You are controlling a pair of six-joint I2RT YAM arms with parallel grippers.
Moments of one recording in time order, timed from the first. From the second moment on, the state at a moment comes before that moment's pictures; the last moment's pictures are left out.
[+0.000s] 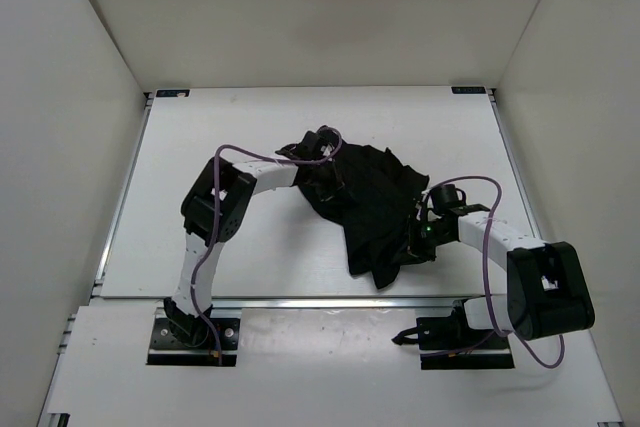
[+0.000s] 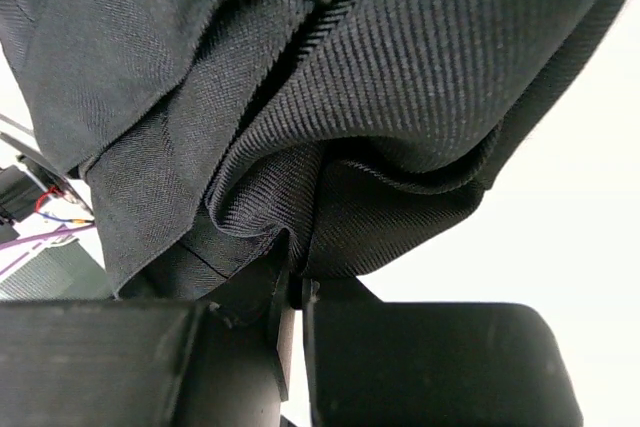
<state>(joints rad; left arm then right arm) -0.61 2.14 1.43 -0.20 0.51 -0.99 0.18 1.32 0.56 -0.54 -0.57 0.42</state>
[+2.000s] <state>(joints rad) -0.53 2.04 1.26 -0.23 0.50 -0.97 0.27 1.41 0.67 -0.52 -0.43 0.40</state>
